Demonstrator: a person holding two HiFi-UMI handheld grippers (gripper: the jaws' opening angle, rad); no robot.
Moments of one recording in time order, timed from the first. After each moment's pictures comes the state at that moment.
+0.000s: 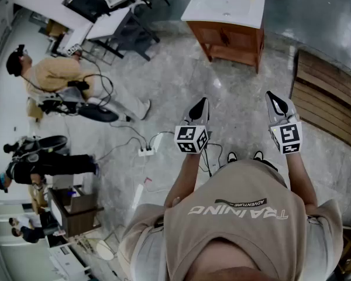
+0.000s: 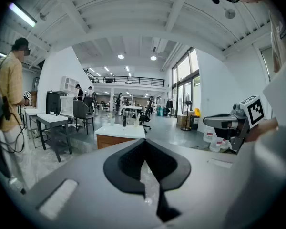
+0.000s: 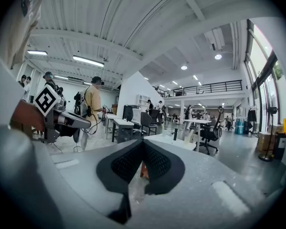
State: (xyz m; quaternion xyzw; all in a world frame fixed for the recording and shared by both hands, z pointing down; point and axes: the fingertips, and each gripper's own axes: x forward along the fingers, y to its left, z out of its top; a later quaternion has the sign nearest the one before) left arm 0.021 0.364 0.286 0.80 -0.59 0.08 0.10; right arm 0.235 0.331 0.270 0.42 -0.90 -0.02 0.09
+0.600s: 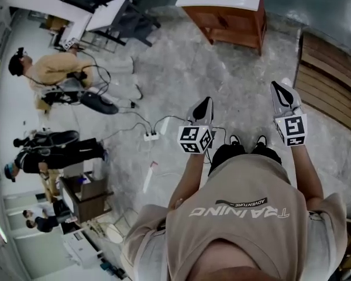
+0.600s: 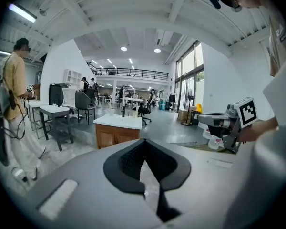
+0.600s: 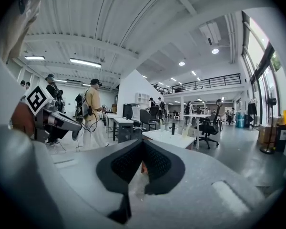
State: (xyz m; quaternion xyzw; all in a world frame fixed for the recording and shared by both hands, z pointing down) left arm 0.079 0.383 0.312 0.78 -0.60 0.09 0.14; right arm 0.290 0.319 0.286 0.42 -0.90 -0.01 0.09
